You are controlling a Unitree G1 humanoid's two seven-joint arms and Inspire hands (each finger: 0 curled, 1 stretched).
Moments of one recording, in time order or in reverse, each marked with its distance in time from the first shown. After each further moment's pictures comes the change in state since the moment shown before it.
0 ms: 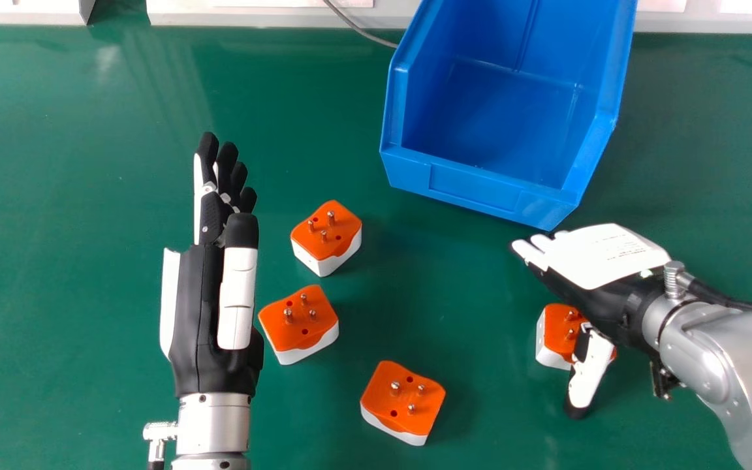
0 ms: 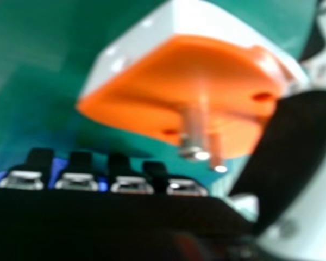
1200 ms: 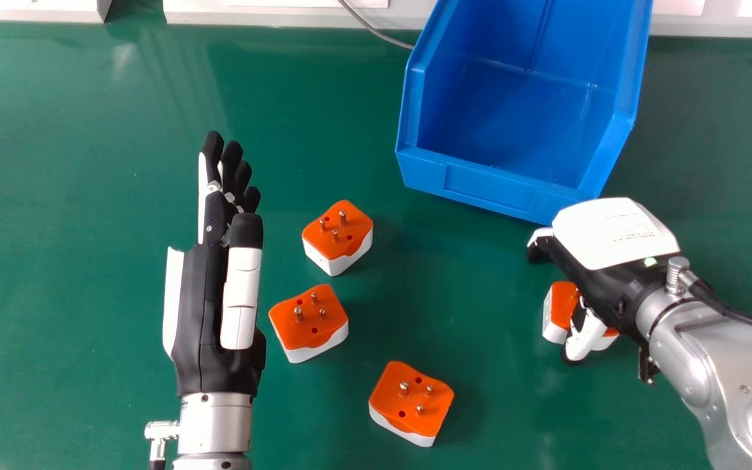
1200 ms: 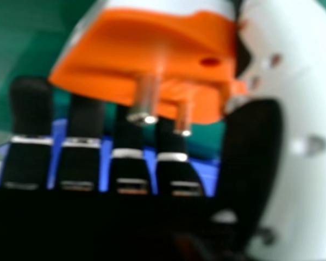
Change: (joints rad) left arm 0.000 0.000 -0.002 0.001 0.007 -0.001 -0.007; right arm 0.034 0.035 0.011 -0.027 -0.005 0.155 -0.159
